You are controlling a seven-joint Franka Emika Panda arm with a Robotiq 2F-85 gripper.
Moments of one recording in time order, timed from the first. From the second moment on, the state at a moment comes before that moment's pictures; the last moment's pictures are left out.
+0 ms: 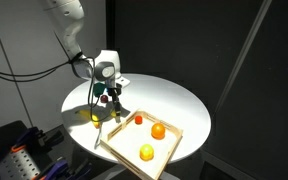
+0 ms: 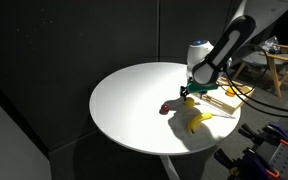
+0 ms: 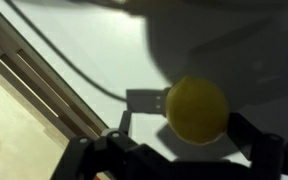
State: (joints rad) arm 0.20 0.53 -0.22 -2.20 -0.12 2.73 0.76
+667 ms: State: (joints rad) arm 0.22 0.53 -0.22 -2.20 -0.12 2.73 0.76
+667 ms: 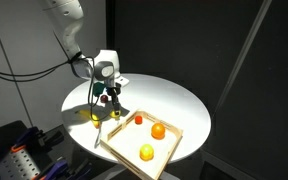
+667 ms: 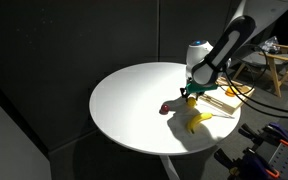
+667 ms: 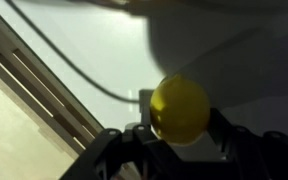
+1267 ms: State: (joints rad) arm 0.23 0.36 -0.18 -2.25 -0.12 2.66 0.69
